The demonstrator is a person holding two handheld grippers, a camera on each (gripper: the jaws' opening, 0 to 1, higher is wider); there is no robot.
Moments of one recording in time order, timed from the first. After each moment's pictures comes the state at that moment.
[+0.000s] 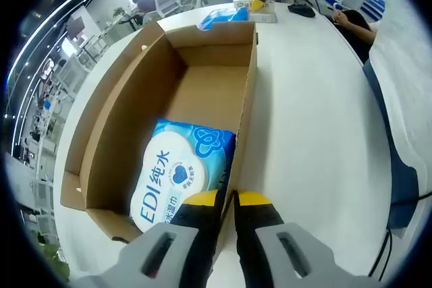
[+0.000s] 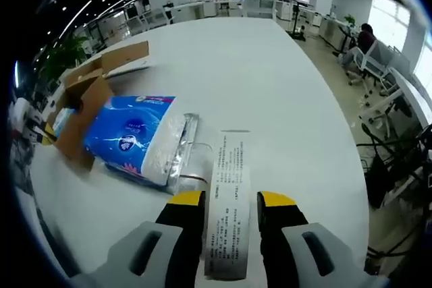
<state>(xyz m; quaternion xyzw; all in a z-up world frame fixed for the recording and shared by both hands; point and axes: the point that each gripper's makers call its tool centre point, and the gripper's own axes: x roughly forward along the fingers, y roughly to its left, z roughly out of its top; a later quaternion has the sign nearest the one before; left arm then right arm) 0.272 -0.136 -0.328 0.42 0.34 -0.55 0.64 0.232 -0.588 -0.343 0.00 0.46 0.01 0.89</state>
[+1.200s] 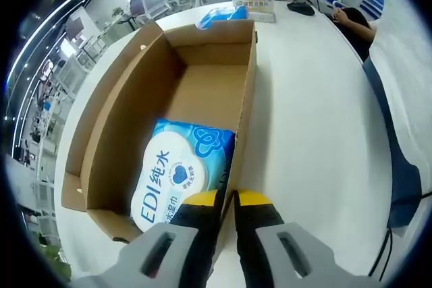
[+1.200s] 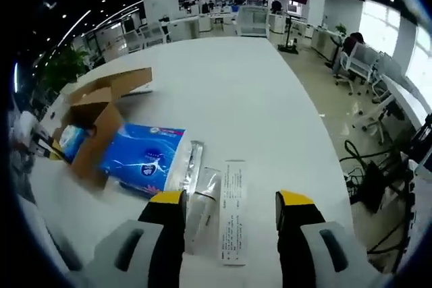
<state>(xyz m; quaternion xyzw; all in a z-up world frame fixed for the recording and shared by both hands) 0.273 -0.136 -0.328 0.43 0.34 -0.55 0.64 0.233 -0.584 -0.284 0.00 0.42 -0.01 0.91</state>
